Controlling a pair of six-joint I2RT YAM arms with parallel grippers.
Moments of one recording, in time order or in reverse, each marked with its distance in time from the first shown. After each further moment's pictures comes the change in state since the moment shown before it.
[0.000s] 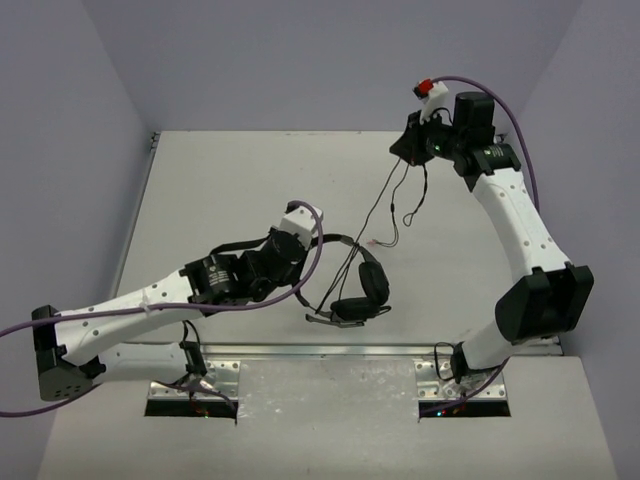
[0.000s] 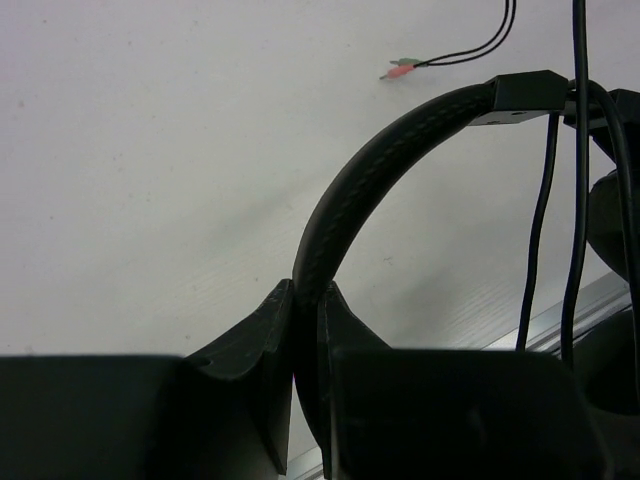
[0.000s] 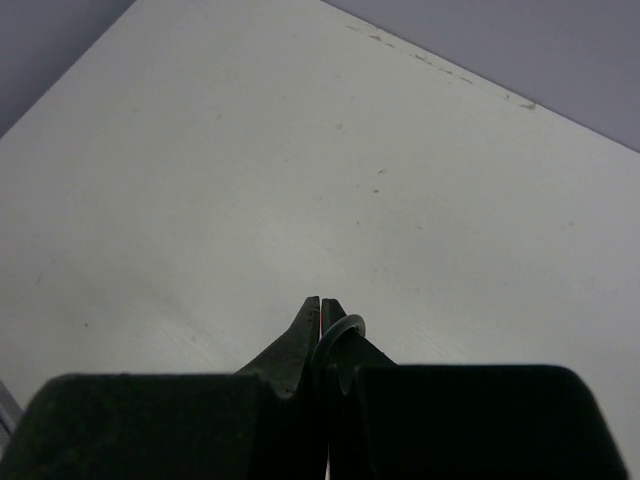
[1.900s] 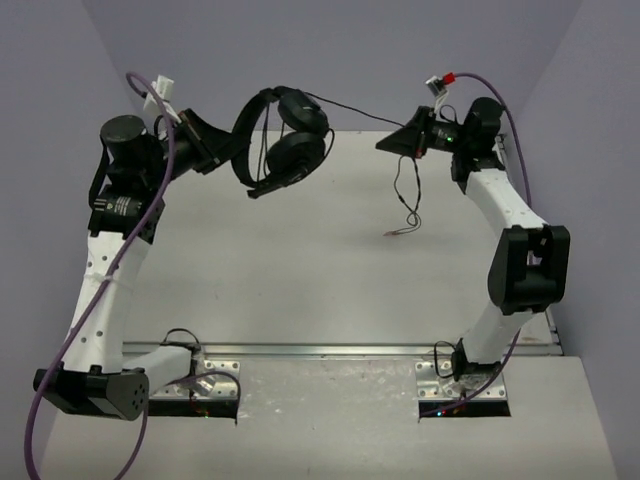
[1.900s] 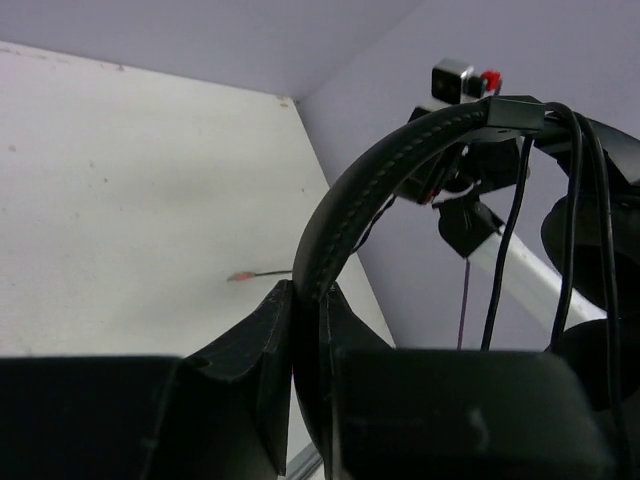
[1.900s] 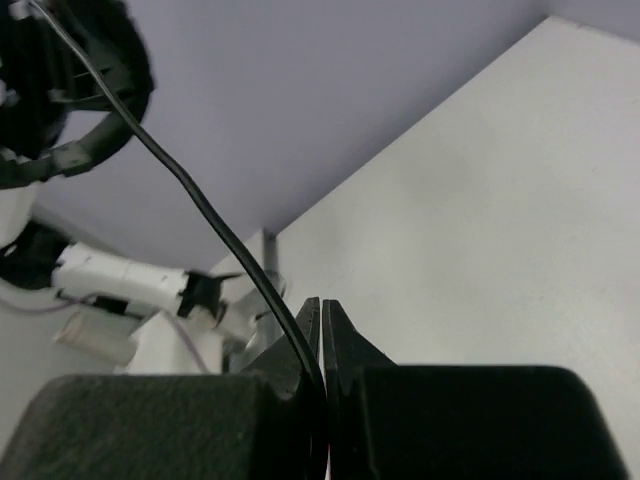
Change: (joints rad) left arm 1.030 0.023 0.280 0.274 1.144 -0.424; right arm -0.161 0.224 -0.192 1.175 -0.909 1.012
